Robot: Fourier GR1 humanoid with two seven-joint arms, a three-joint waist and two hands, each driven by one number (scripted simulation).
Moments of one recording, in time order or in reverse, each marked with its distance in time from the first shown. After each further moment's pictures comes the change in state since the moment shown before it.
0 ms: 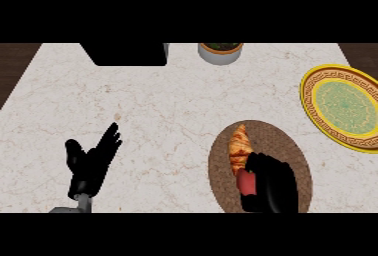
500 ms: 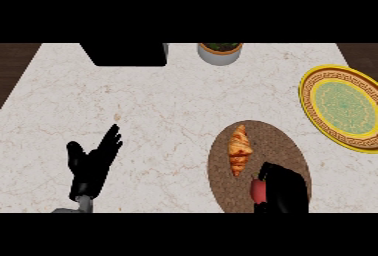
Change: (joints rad) left arm 0.008 0.007 -0.020 0.004 0.009 0.015 -0.017; right arm 0.040 -0.038 -0.030 0.024 -0.035 0.150 0.115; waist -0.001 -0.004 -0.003
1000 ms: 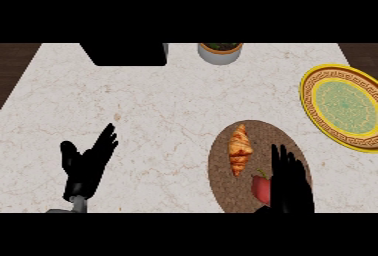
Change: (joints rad) left arm 0.003 0.042 -0.011 -0.020 0.035 0.015 0.009; right arm 0.038 0.000 0.011 -0.091 -0.041 -0.043 0.080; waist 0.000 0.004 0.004
